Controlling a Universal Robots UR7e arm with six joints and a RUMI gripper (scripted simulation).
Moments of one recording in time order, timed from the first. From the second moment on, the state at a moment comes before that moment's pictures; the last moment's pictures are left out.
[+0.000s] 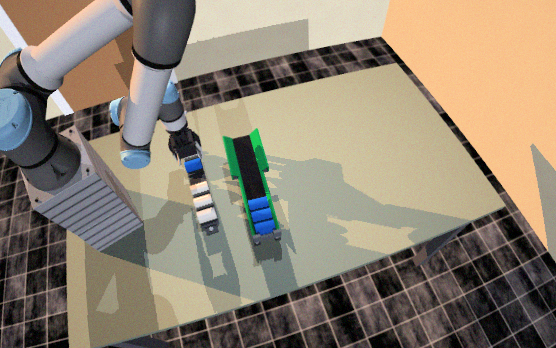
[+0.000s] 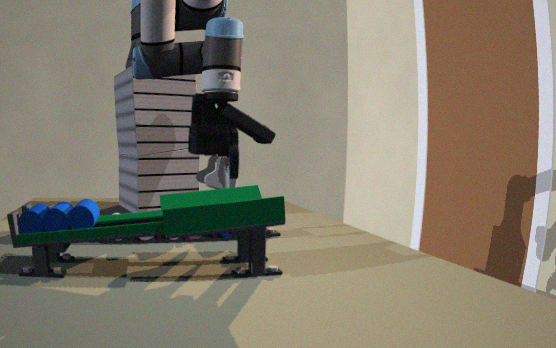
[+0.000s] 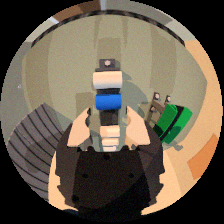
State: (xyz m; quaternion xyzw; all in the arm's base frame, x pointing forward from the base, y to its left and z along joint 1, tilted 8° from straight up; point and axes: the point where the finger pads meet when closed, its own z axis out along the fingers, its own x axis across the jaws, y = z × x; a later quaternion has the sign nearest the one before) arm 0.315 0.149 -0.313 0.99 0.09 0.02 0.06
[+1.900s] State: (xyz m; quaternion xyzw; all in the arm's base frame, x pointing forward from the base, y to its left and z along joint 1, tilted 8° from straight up) arm 0.317 0.147 -0.322 0.99 0.09 0.02 0.06
